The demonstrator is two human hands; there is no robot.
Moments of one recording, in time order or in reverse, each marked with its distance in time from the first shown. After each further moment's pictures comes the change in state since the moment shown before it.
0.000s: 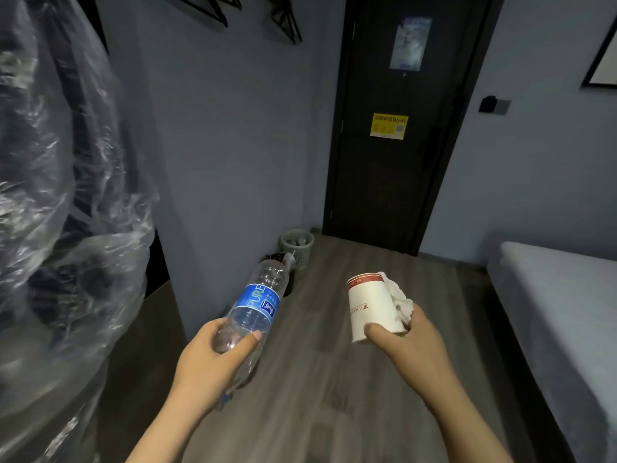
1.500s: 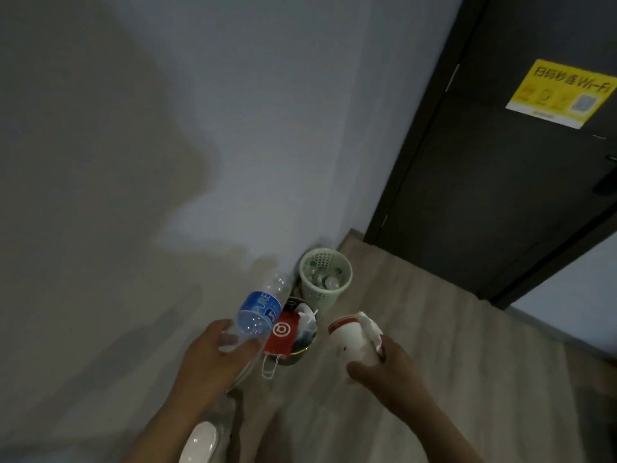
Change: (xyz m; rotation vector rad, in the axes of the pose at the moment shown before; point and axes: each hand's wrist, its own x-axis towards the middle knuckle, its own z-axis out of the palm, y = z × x) left_hand 0.878 0.012 0.237 0.163 0.020 -0.297; right_hand 0.900 0.104 0.332 -0.314 -0.369 0.199
